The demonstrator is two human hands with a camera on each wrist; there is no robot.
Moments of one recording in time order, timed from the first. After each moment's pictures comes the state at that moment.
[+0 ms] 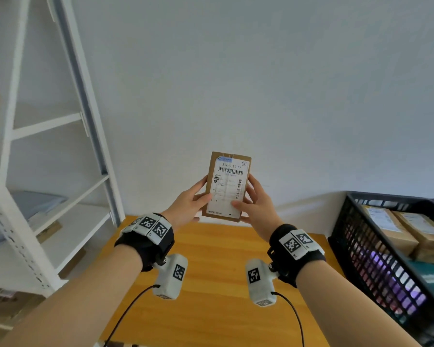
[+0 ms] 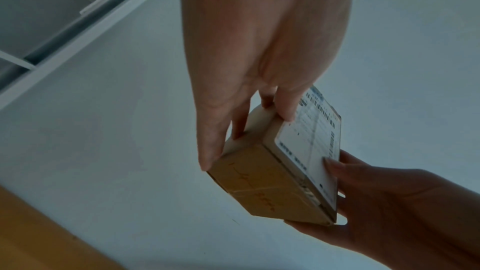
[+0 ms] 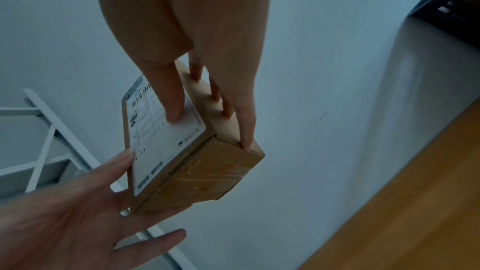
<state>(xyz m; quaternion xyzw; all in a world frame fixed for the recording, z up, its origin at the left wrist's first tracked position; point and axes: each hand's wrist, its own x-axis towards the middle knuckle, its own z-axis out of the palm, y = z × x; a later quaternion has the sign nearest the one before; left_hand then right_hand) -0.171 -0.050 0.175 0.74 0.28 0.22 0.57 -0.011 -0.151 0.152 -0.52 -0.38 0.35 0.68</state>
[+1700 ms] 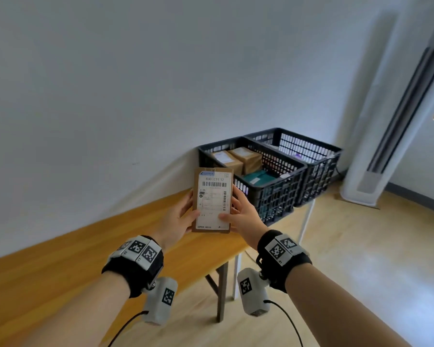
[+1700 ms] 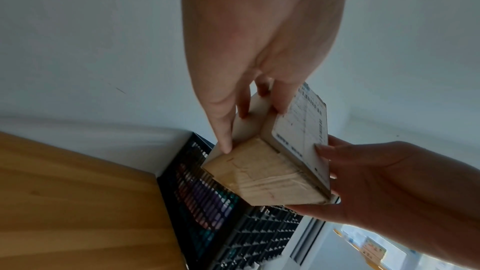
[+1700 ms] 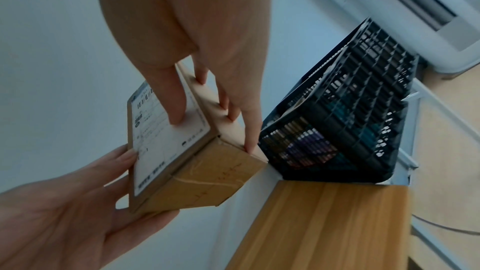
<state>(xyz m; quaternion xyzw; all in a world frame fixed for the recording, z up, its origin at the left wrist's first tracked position) -0.123 -0.262 0.112 0.76 0.02 0.03 0.64 -0.059 -0.436 0.106 -0.68 -0.13 0.16 0.71</state>
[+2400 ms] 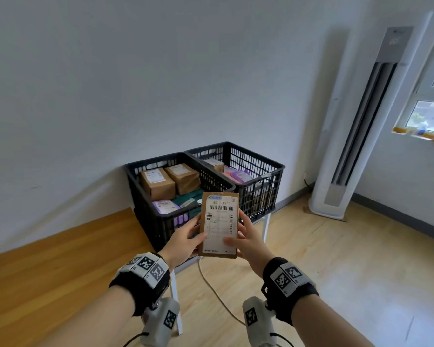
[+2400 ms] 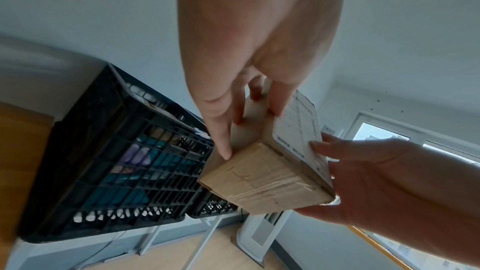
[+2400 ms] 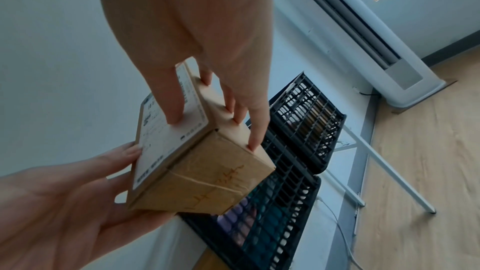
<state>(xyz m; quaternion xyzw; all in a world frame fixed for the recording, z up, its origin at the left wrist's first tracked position) 0.060 -0.555 0.098 0.76 0.03 -0.03 0.65 0.103 -0.730 0.083 -0.68 -0.09 0.16 0.71</state>
